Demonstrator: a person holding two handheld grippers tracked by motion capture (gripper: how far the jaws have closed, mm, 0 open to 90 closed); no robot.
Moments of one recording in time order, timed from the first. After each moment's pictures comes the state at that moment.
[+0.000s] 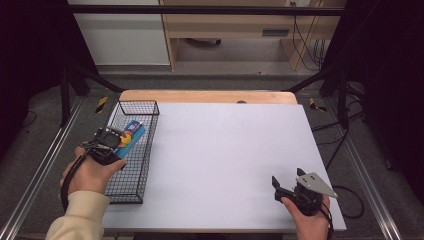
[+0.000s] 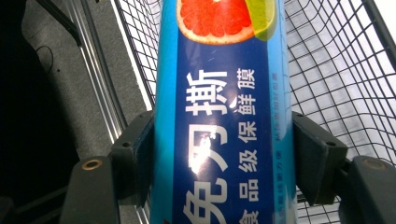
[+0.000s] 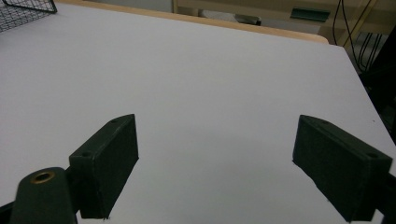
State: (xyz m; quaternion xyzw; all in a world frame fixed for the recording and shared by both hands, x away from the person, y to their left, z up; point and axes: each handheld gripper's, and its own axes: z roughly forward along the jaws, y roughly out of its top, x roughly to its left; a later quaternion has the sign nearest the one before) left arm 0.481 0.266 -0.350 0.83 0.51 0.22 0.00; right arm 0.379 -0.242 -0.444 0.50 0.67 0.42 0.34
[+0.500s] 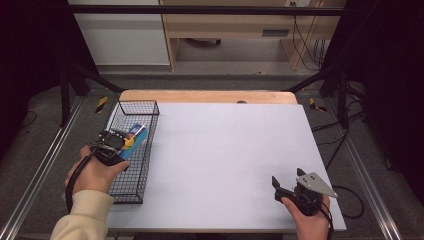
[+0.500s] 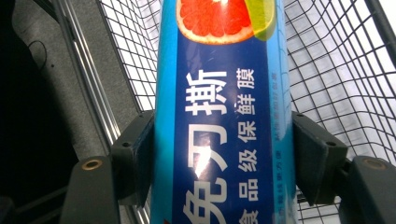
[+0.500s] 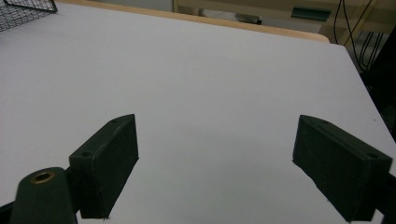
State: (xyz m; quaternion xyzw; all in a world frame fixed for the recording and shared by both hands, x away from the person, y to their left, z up) left arm 0.485 0.260 -0.360 0.83 0.51 0.21 -0.01; right arm 0.379 -0.242 -0.444 0.50 0.67 0.42 0.34
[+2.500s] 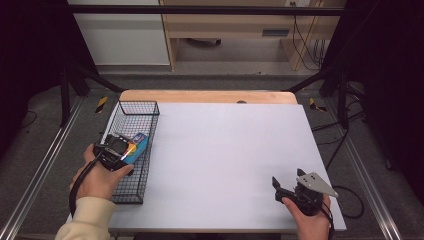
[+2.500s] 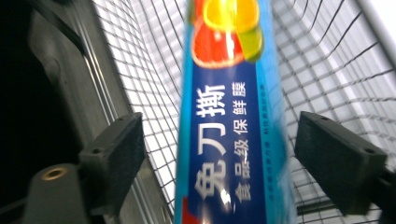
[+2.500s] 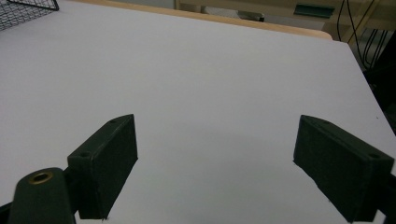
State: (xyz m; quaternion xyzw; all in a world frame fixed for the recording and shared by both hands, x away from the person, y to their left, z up) left arm 0.470 0.252 -0.361 0.83 0.49 0.26 0.02; right arm 0.379 -0.244 -0.445 0.50 0.68 0.42 0.33
